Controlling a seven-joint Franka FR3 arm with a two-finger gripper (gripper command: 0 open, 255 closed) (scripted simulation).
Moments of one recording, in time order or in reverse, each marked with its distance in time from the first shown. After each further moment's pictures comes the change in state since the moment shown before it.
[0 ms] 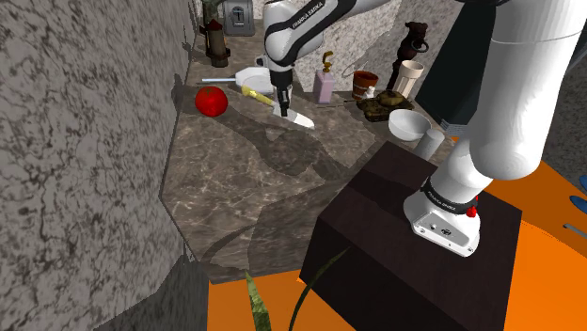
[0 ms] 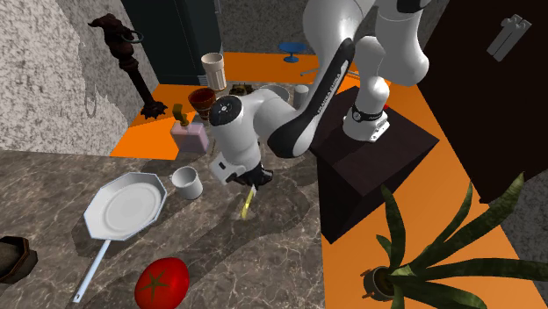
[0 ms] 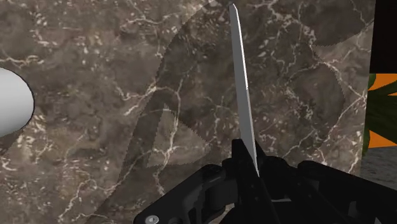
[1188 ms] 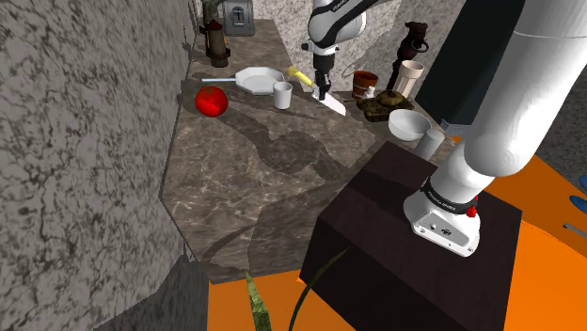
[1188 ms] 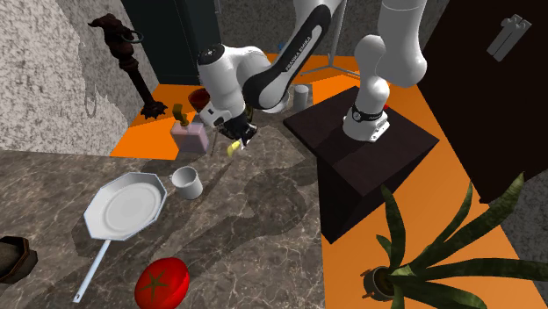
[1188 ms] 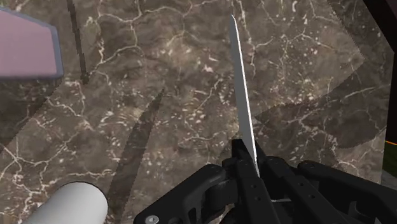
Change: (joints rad) arm -0.174 -0.147 -0.114 -0.157 -0.027 0.014 -0.270
